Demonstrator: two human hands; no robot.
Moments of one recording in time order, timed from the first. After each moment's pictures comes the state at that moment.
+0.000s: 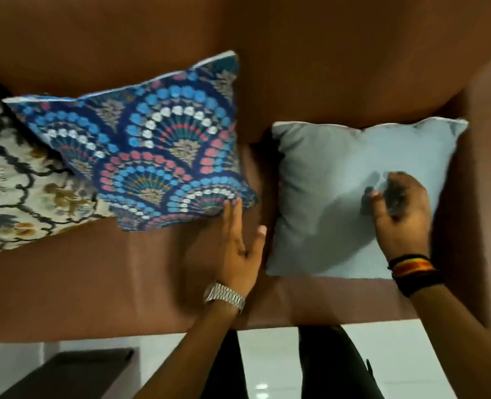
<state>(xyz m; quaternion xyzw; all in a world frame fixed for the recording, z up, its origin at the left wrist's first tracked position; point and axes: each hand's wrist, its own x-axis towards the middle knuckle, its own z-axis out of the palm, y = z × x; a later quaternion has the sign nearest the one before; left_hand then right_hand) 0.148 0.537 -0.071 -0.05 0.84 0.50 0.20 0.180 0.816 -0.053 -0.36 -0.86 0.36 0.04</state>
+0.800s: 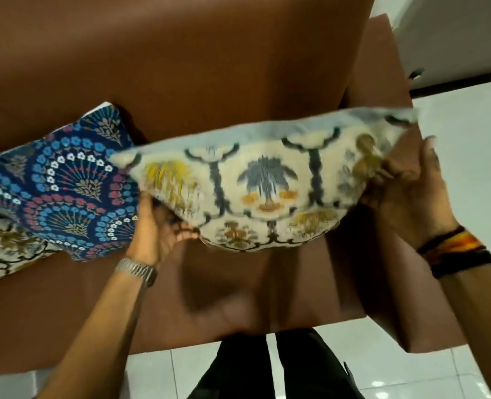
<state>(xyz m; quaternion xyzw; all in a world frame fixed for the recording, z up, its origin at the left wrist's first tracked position) 0.071 0.616 -0.016 -0.23 0.69 0.59 0.34 0.198 1.007 0.022 -0.40 -0.52 0.75 -0.05</state>
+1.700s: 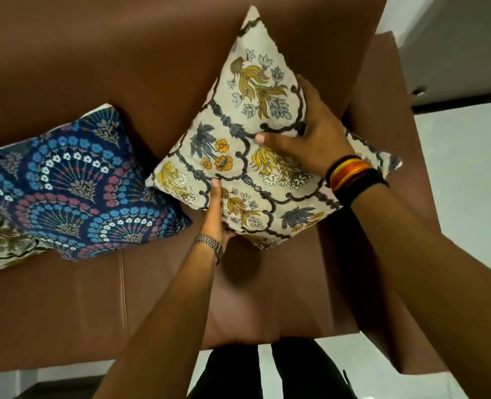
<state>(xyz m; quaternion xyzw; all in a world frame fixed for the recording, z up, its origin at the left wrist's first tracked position) 0.088 0.732 -0.050 -0.31 0.60 0.65 0.35 0.056 0.953 0.024 -0.18 -0.88 0.45 -0.03</state>
